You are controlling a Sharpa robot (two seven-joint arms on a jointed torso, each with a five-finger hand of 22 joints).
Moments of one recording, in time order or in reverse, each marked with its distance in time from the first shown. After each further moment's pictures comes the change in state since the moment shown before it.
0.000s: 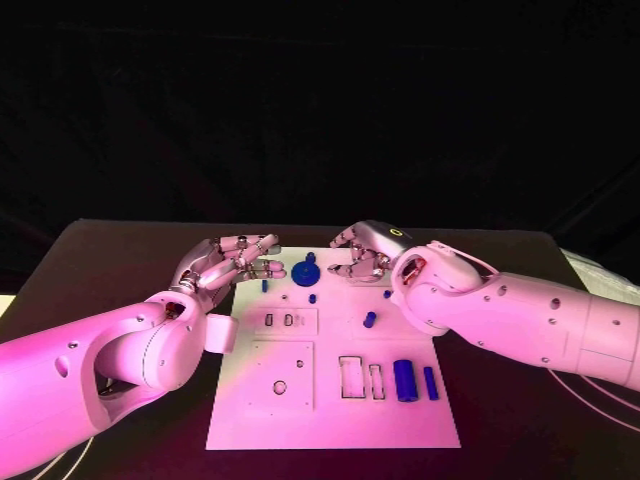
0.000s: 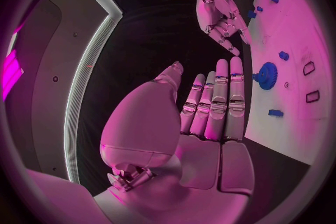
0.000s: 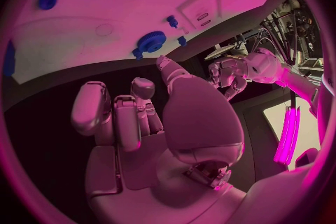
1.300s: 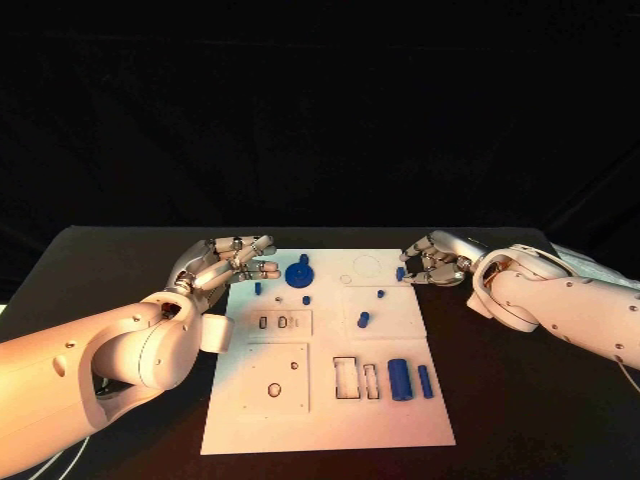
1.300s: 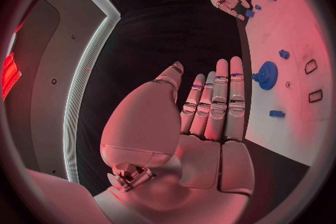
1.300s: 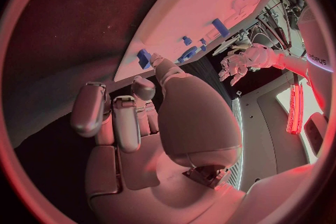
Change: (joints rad) left arm -0.002 -0.006 0.000 -0.018 0.000 0.006 -0.001; left_hand 0.004 0.004 0.000 0.000 0.000 0.000 0.000 -0.004 0.000 0.000 0.000 -0.004 0.000 0.000 0.000 -0.004 0.001 0.000 0.000 0.000 0.000 0.000; right arm -0.037 -0.166 0.001 -0.199 0.240 0.164 0.333; right_hand 0.079 -0.014 0.006 -0.053 -0.016 0.030 -0.002 0.001 -0.002 0.000 0.000 0.005 0.002 0.000 0.000 0.004 0.000 0.000 0.004 -0.004 0.006 -0.002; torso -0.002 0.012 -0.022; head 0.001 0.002
